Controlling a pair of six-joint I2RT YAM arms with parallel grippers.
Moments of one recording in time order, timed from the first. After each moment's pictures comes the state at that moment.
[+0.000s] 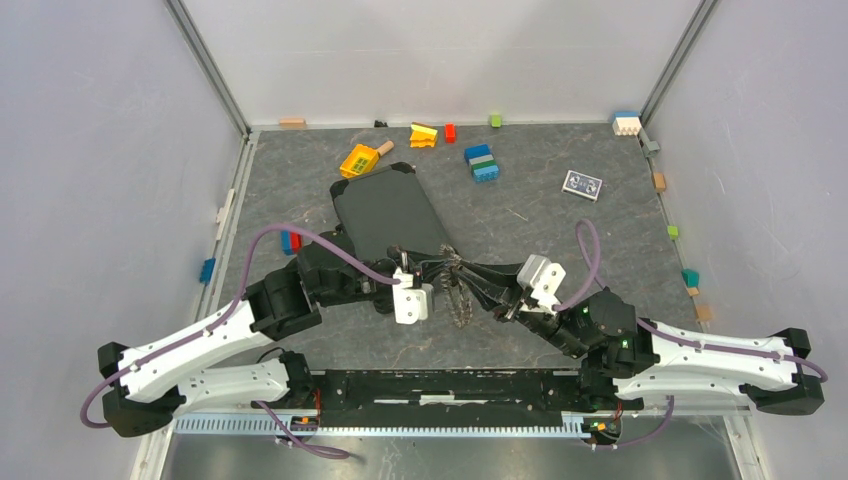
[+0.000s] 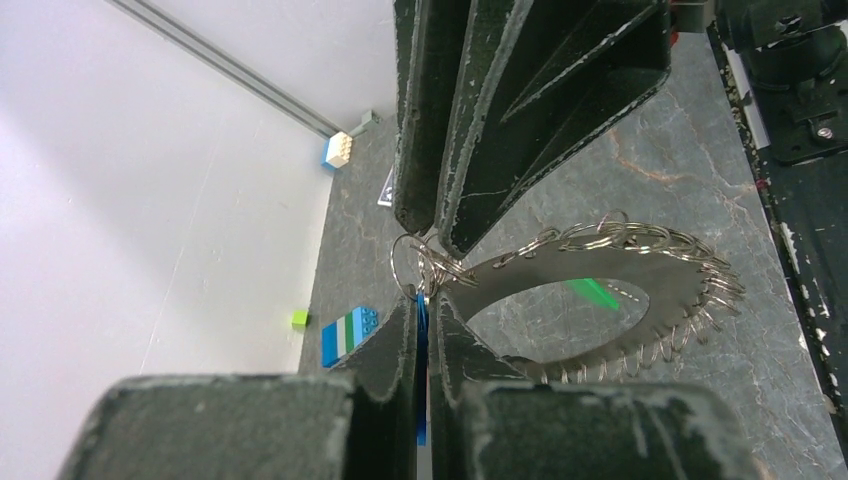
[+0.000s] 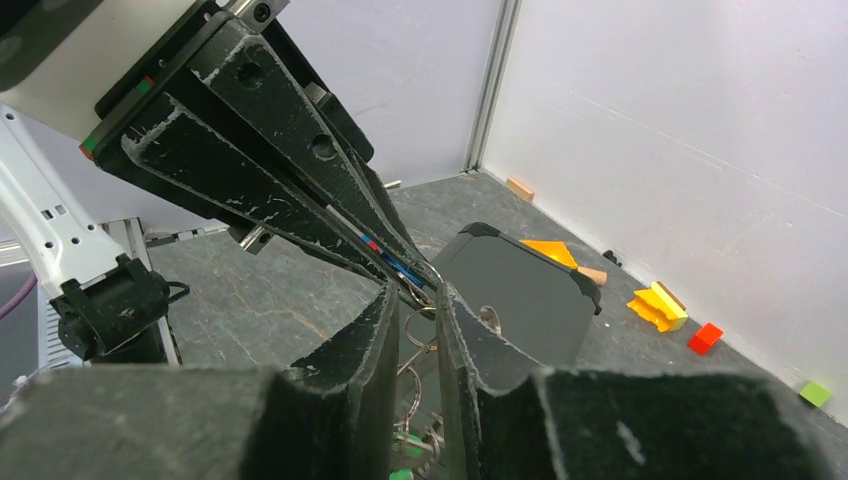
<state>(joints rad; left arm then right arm) -1.11 0.90 1.01 -0.22 0.23 0.78 1.42 0.70 0.68 0.29 0.40 -0.26</state>
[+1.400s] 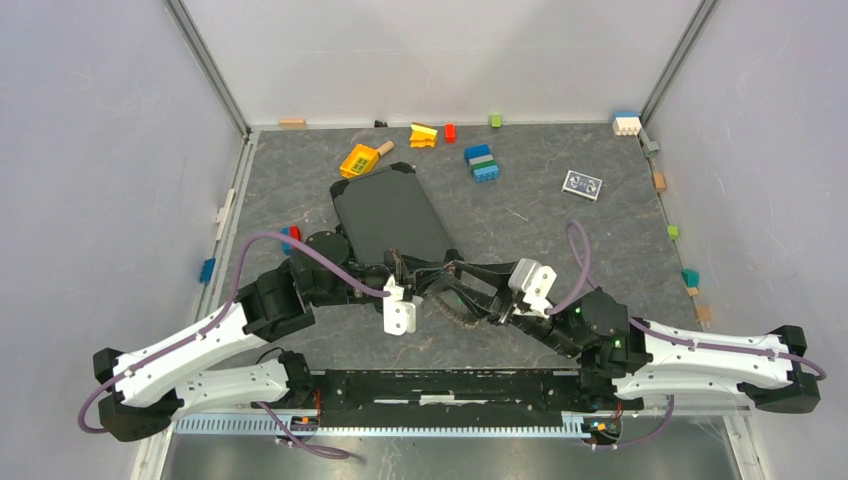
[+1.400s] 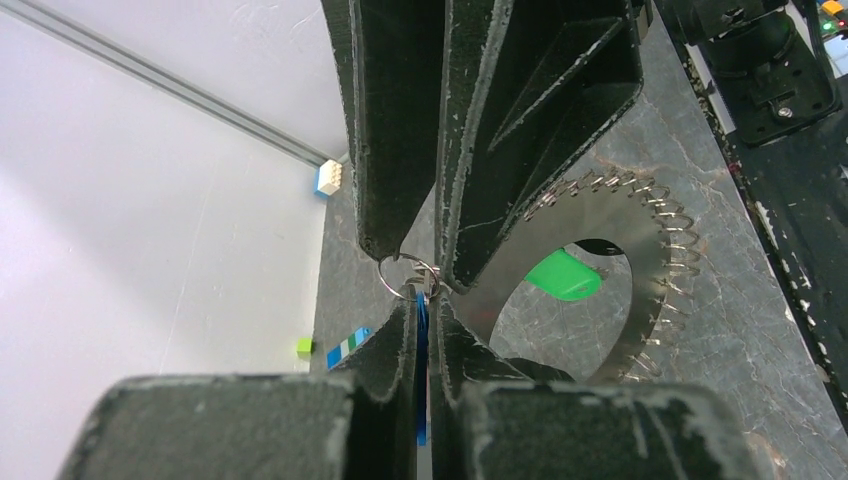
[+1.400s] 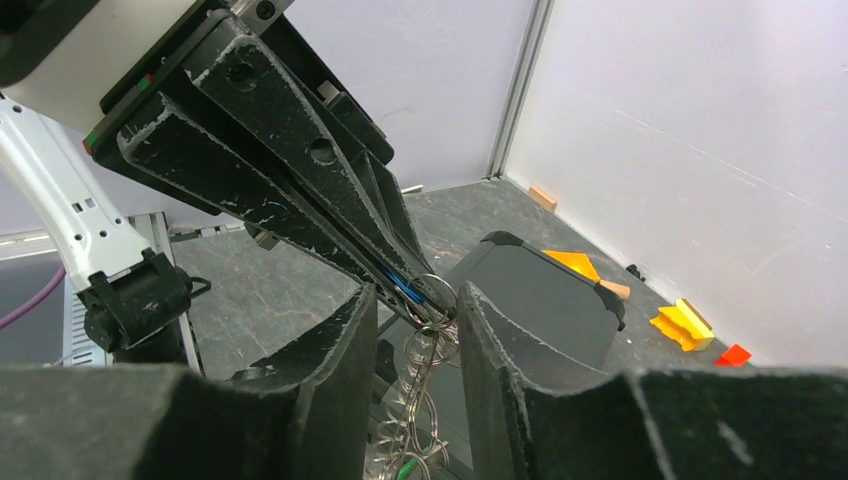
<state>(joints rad) -1.09 0.87 1.01 -0.27 0.34 0.85 1.42 0.73 0.68 0.33 0.35 -0.25</state>
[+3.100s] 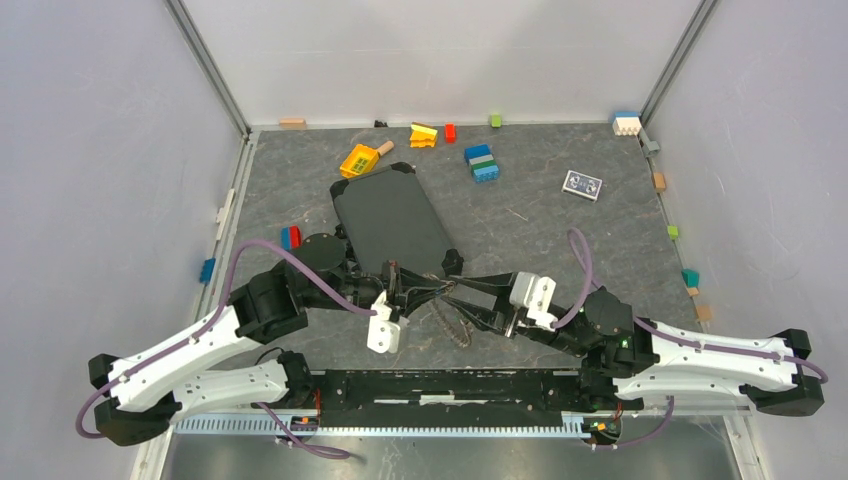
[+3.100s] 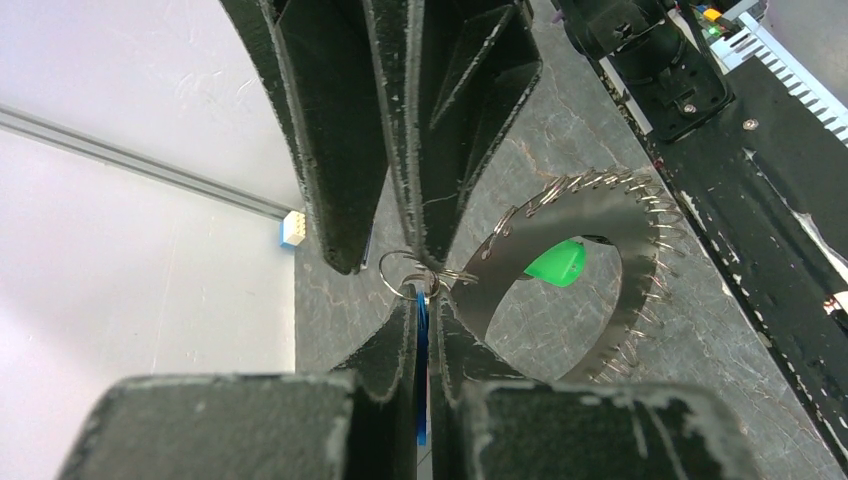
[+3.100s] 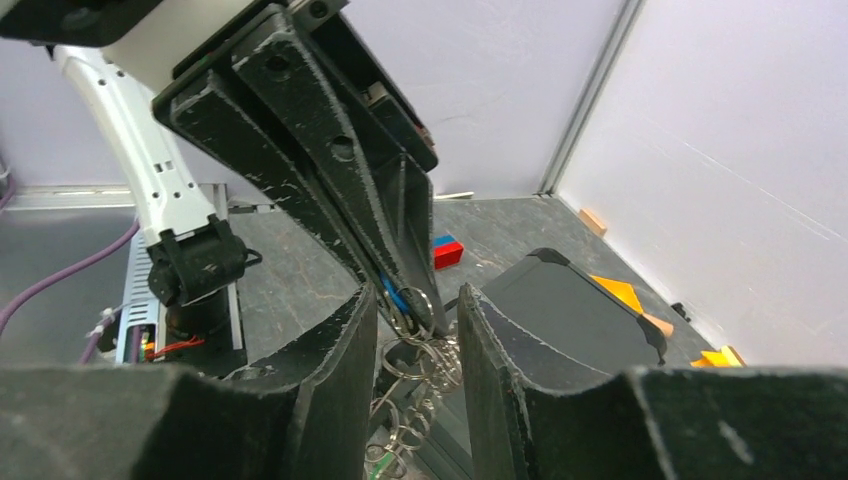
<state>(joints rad) -1.07 0.84 1.01 -0.37 0.51 0.94 1.41 0.69 0.68 0.26 0.20 -0.27</state>
